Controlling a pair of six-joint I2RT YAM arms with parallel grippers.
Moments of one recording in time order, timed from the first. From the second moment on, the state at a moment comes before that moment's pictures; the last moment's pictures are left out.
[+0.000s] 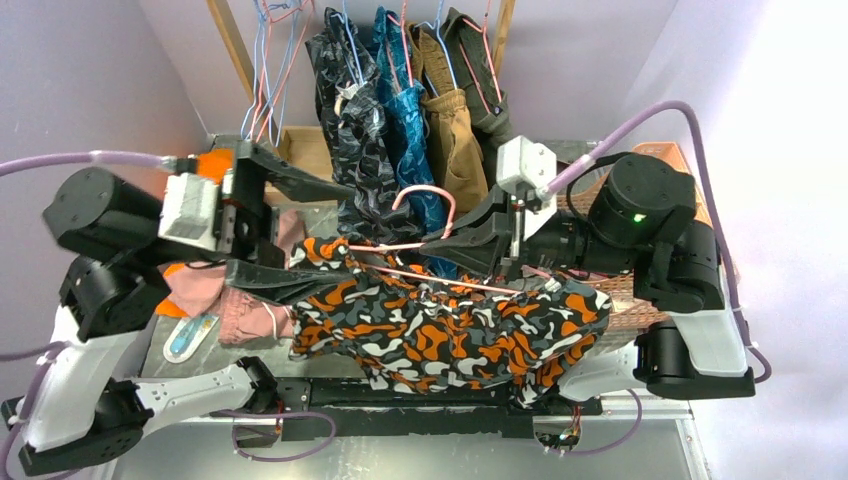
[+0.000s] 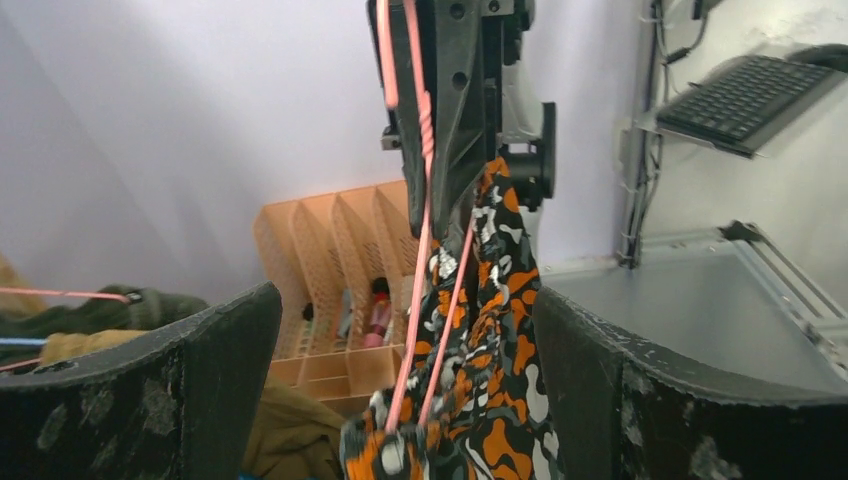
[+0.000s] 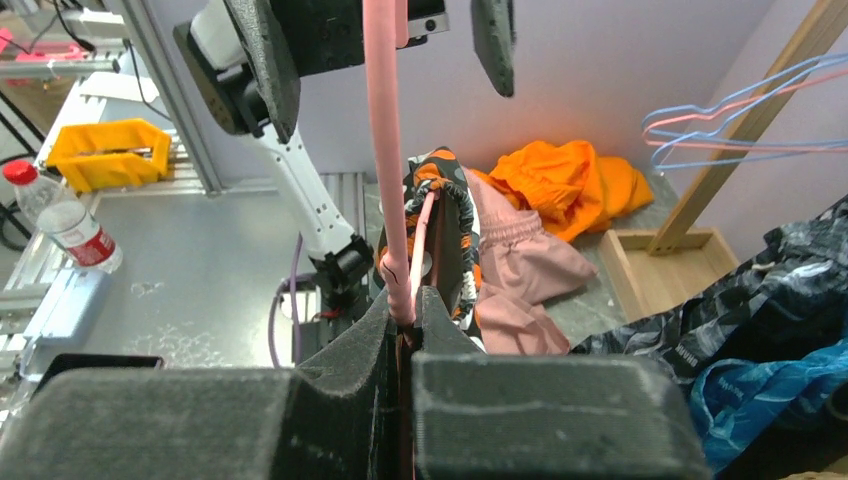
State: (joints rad) left arm -0.85 0.95 1.69 -0.40 0.67 -0.01; right arm 1.29 1.25 2.16 -0.91 -0.15 -0.11
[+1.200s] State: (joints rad) left arm -0.88 1.25 1.79 -0.71 0.86 0.06; right arm 1.28 1.19 1.97 -0.88 -0.07 -0.12
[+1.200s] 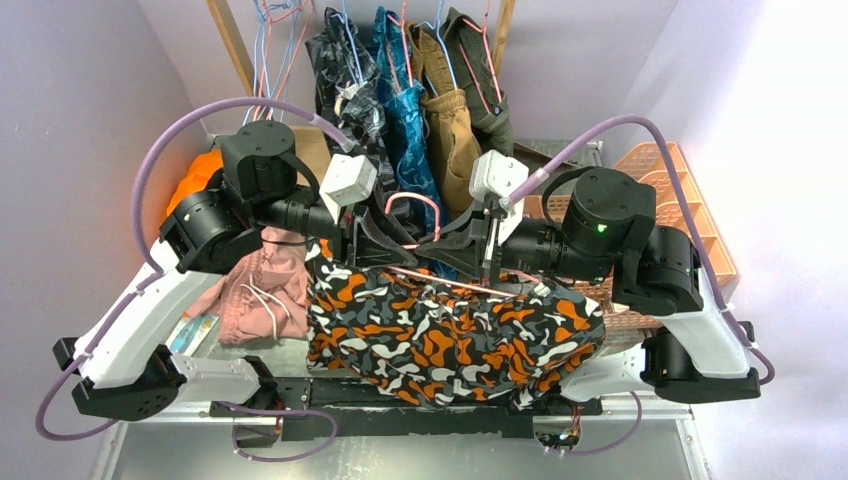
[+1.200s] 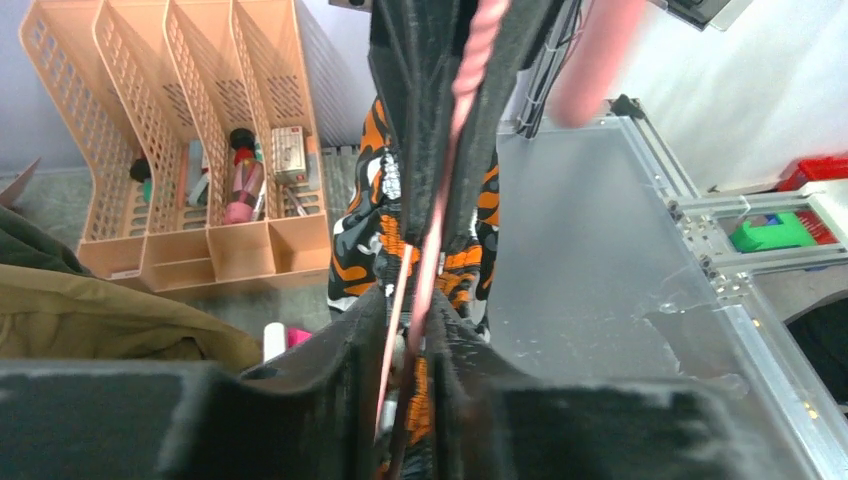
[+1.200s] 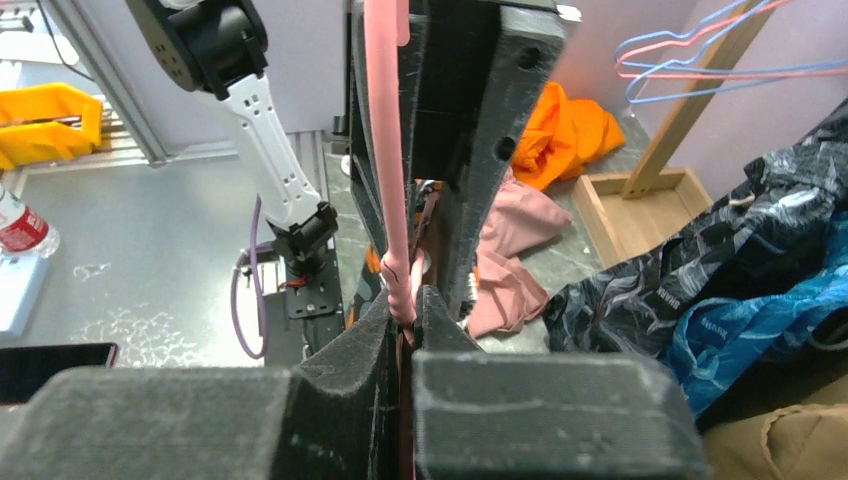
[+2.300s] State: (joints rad) left arm -0.89 1.10 1.58 -0.54 0.87 0.09; right arm 1.29 1.09 1.81 -0.73 -0.13 0.01
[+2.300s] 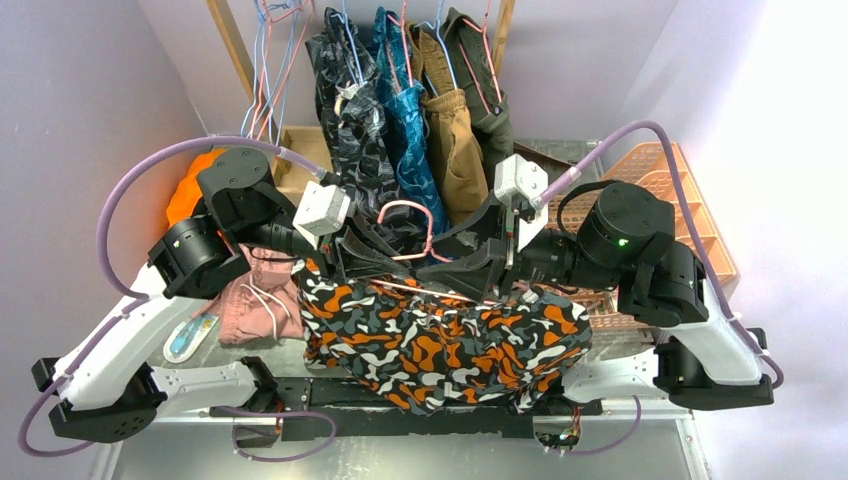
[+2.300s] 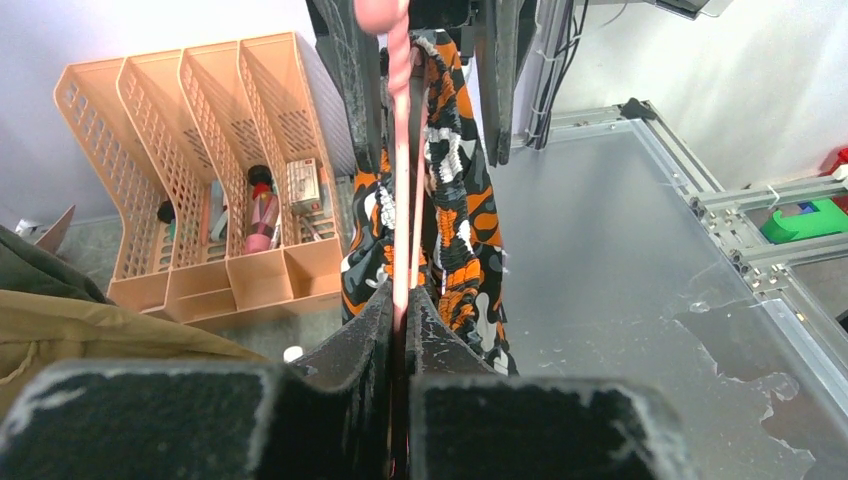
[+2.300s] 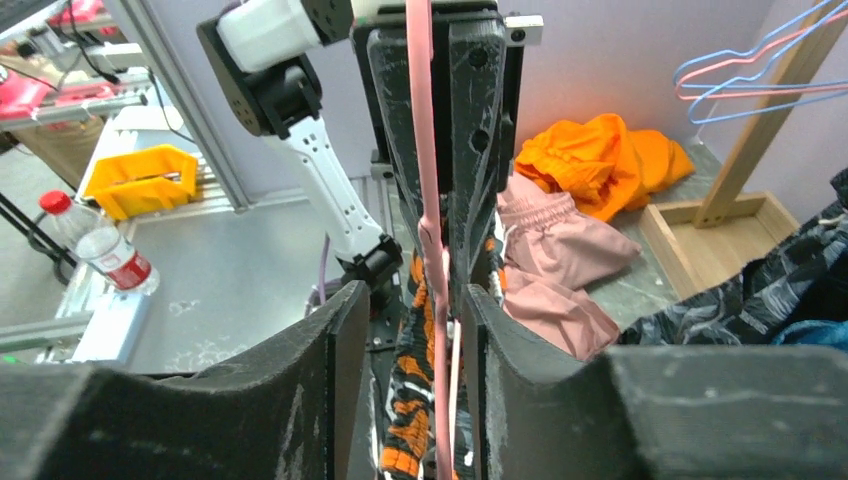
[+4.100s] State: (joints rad) left arm -0.89 0.53 1.42 -0.32 -0.49 -0.32; right arm 1.29 1.60 2.30 -0.59 0.79 0.04
